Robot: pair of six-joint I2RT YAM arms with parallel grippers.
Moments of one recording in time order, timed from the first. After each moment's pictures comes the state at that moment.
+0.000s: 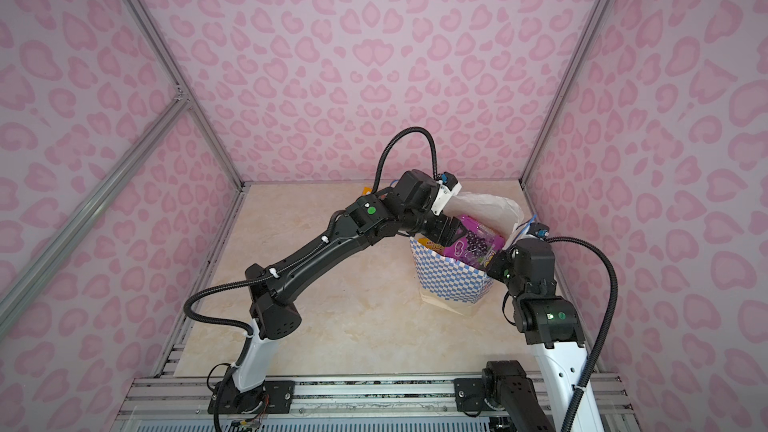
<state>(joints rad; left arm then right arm) -0.99 2.12 2.38 -0.84 0.19 -0.28 0.03 0.72 0.93 -0.80 0.10 0.48</state>
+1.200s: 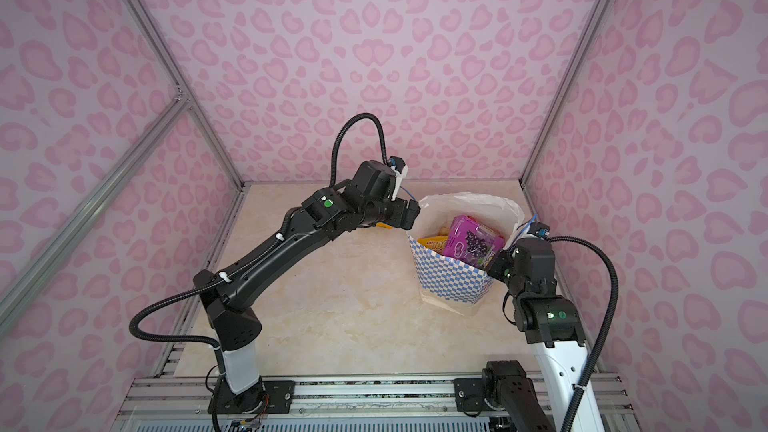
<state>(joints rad) -0.88 1.85 2.09 -0.85 -0.08 -0.31 0.03 0.72 0.94 -0.81 0.11 0.48</state>
